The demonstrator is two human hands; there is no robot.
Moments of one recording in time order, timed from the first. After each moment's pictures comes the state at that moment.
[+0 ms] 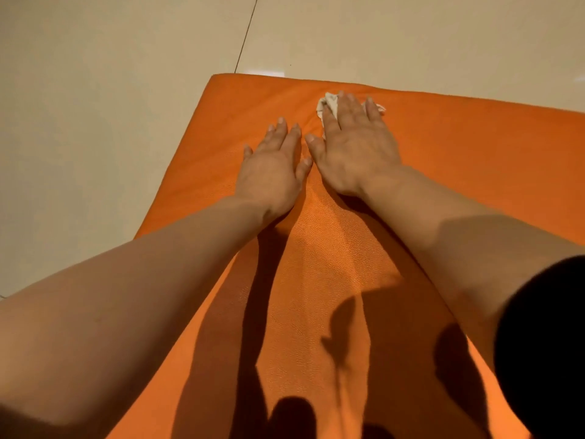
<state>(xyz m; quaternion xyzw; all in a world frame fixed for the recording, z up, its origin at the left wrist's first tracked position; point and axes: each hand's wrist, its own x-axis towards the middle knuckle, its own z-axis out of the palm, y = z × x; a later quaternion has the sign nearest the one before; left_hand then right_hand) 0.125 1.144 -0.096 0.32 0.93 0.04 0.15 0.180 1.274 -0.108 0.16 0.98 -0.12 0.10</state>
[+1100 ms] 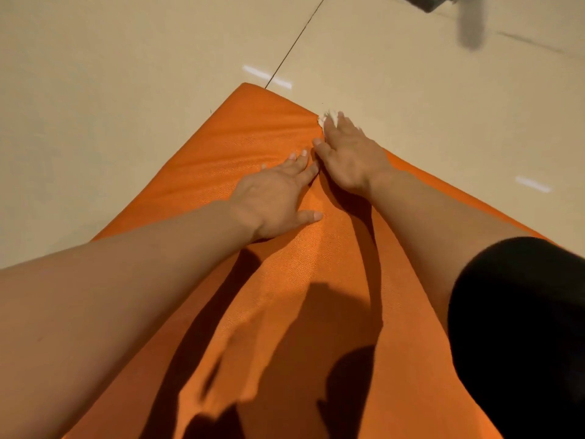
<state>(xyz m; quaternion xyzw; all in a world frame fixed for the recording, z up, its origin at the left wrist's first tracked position) 0.096 1.133 -0.081 0.38 0.90 0.01 0.22 0.101 1.293 -0.092 0.08 0.96 -0.21 0.14</state>
